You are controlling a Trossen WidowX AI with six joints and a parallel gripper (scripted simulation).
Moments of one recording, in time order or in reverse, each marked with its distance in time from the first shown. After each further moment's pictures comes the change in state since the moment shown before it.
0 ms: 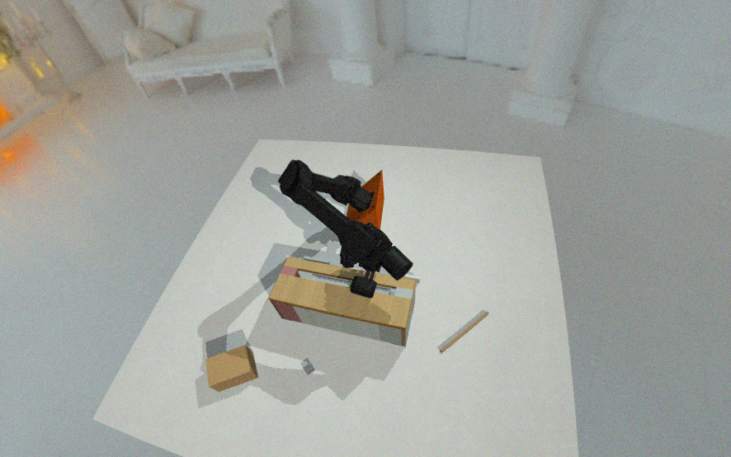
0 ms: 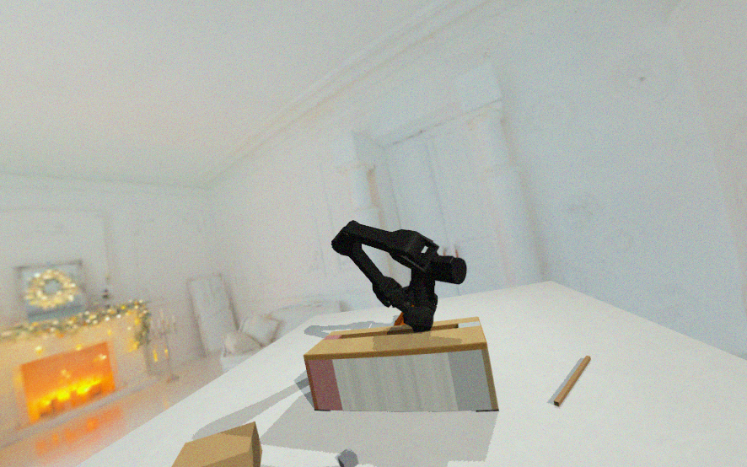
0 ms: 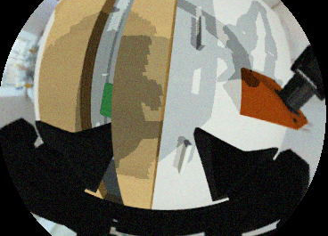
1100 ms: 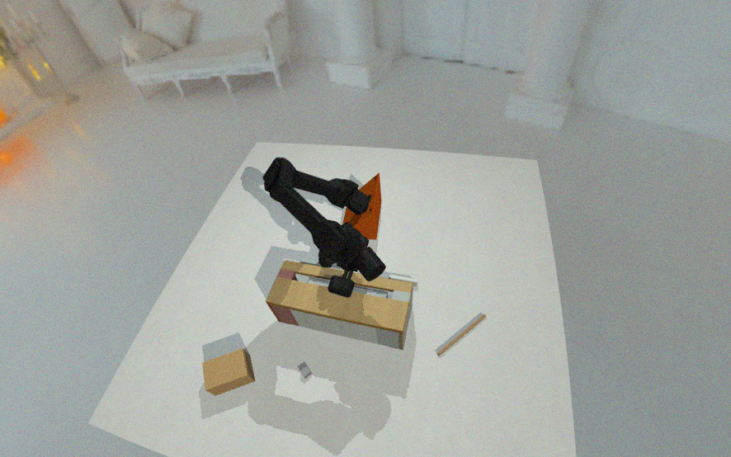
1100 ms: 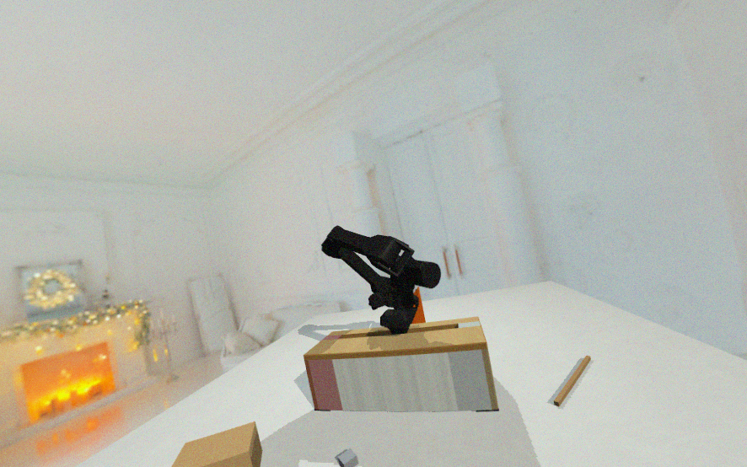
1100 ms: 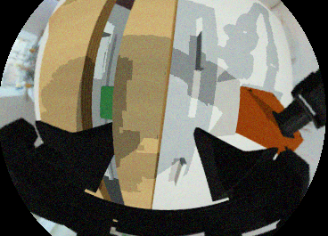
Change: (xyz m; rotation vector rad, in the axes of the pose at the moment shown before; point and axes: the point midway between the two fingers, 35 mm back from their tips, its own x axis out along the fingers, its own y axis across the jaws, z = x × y) arm 0.010 0.001 0.052 0.000 -0.001 0.002
